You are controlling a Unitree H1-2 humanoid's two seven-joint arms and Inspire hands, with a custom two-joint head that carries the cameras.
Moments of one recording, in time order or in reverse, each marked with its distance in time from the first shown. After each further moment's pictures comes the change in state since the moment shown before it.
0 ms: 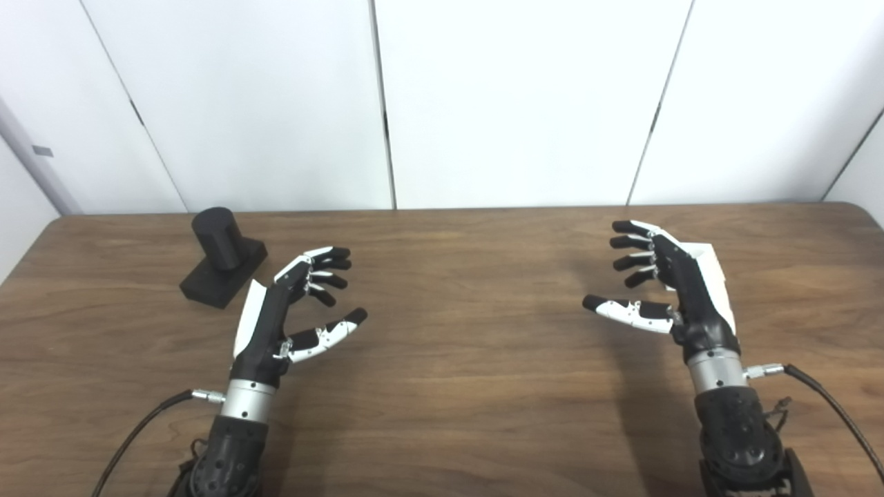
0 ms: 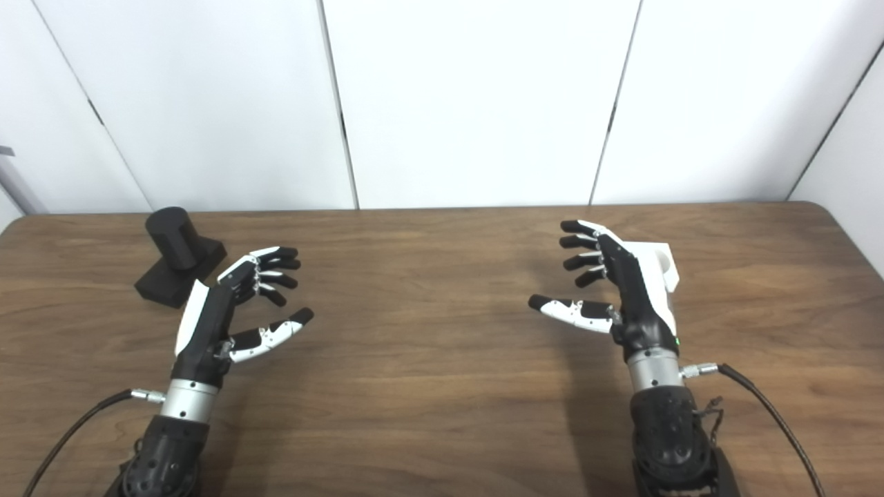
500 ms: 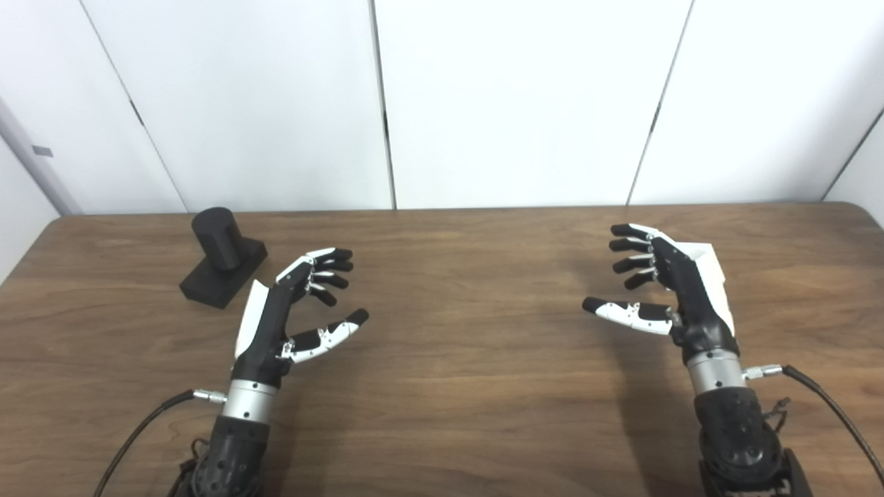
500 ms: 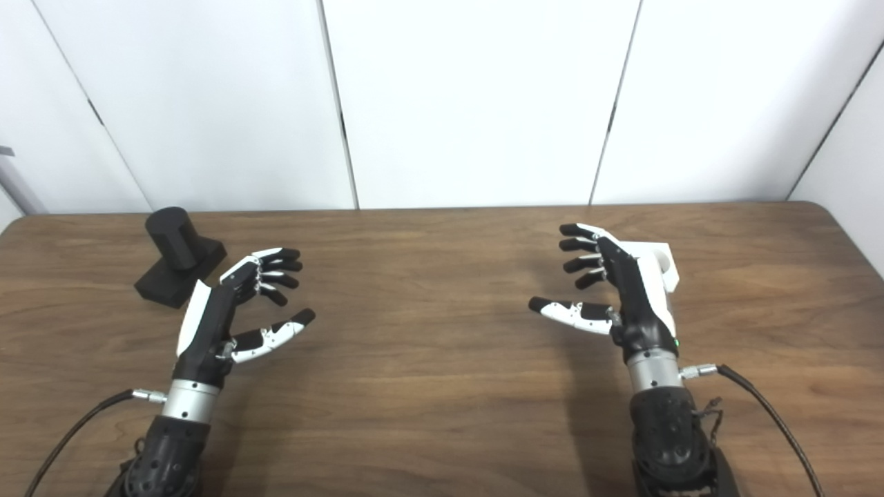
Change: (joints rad) left arm 0.000 0.000 -0.004 0.002 0.022 -0.002 0.006; right arm 0.000 -0.001 0.000 0.013 0.000 -0.004 0.000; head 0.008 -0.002
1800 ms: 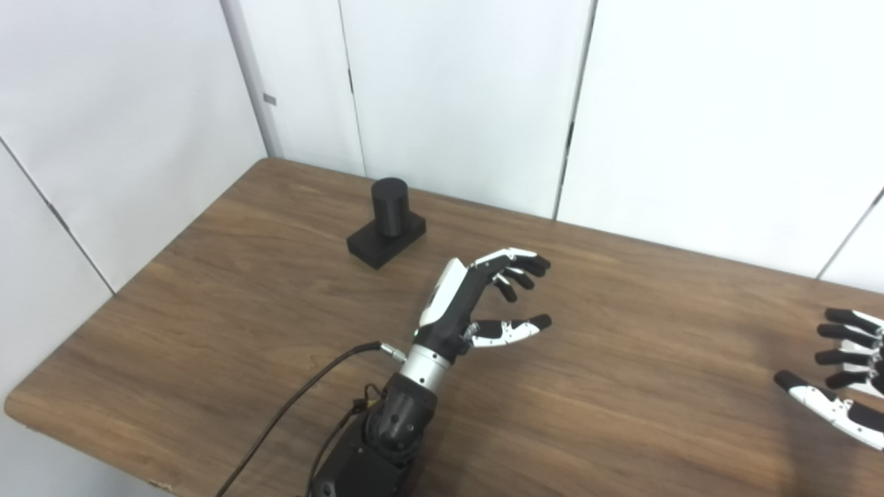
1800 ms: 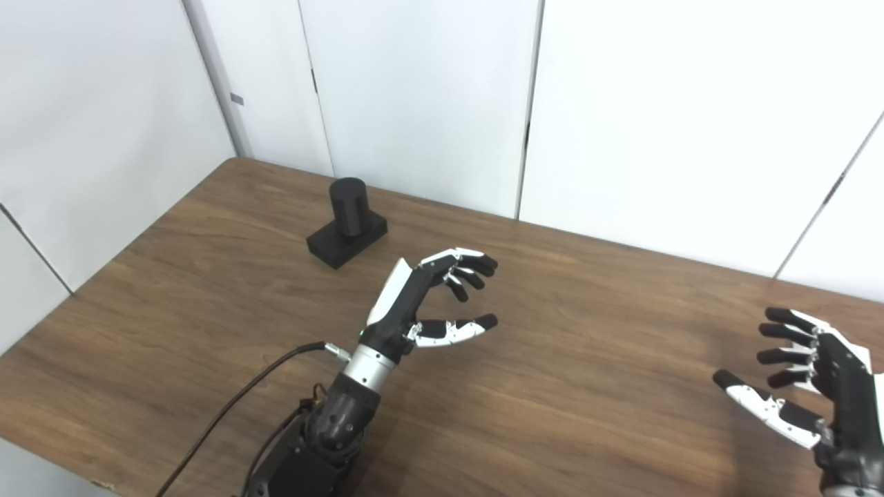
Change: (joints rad) left arm -0.015 -0.101 -0.057 0.015 0.127 0.010 0.105; right arm 0.027 -0.048 -0.047 -0.012 0.090 -0.036 0.022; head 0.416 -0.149
